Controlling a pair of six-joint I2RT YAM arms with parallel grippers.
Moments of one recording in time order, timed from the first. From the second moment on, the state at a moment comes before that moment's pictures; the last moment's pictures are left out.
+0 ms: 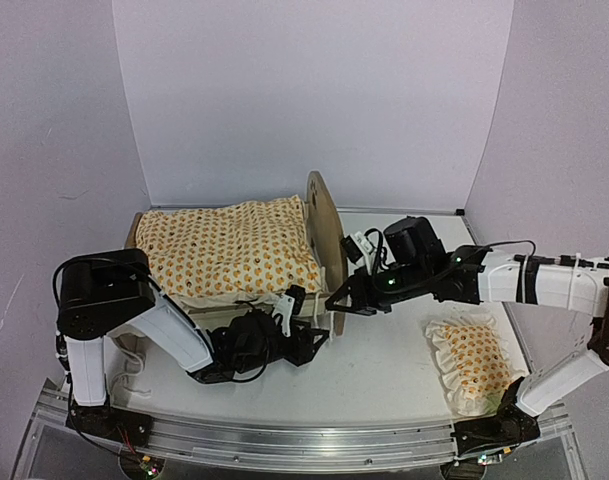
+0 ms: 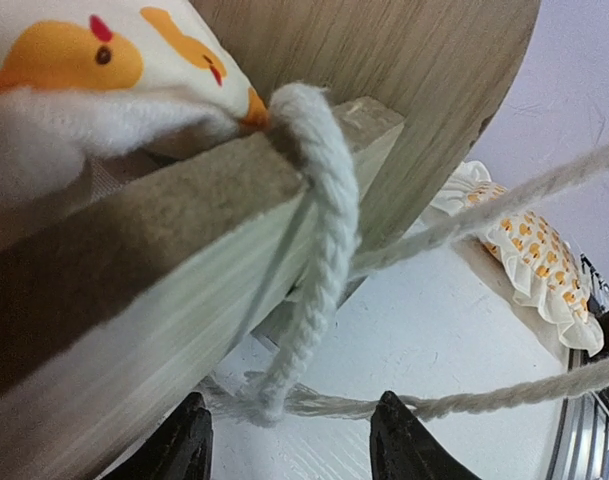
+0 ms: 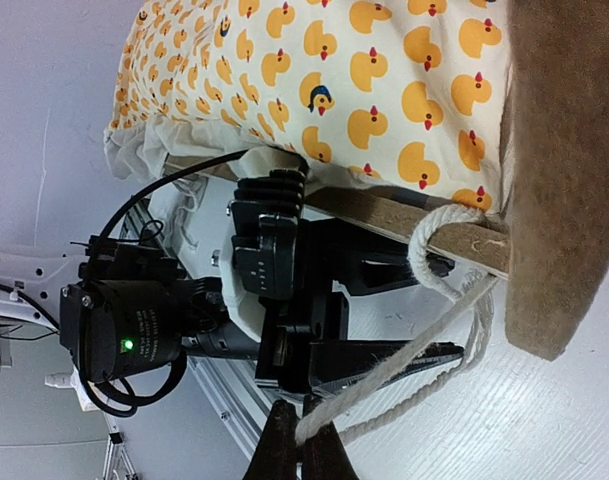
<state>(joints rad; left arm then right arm) -1.17 1.98 0.73 0.93 -0.21 -0.50 0.87 1.42 0.92 -0.16 -0.44 0.68</state>
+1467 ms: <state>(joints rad) -1.10 1.61 0.90 0.37 0.35 -0.48 0.92 1.41 0.78 -0.11 -0.24 0.35</state>
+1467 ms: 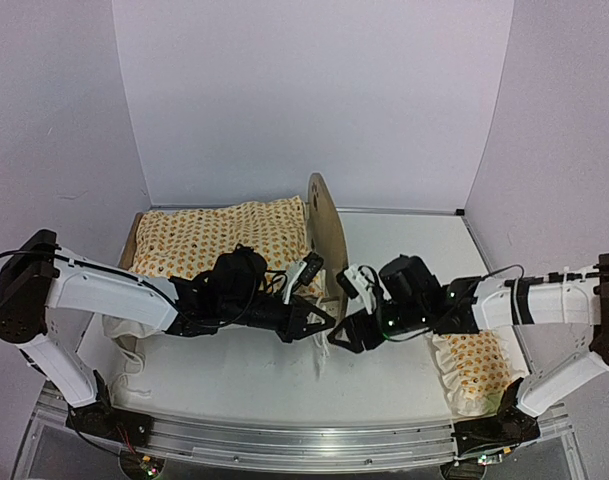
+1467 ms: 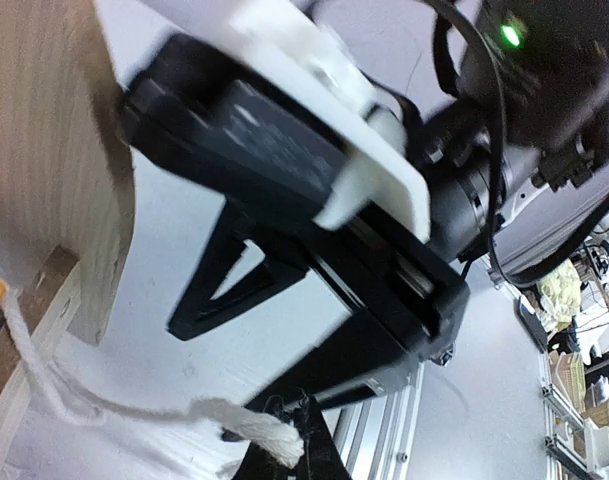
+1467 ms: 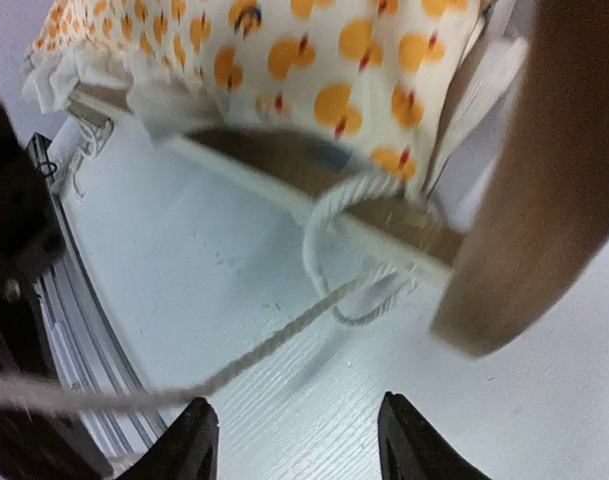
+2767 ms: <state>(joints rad) -1.05 1.47 0.90 -0.01 0.25 -0.39 1.09 1.94 0.51 1.02 0.17 0.28</state>
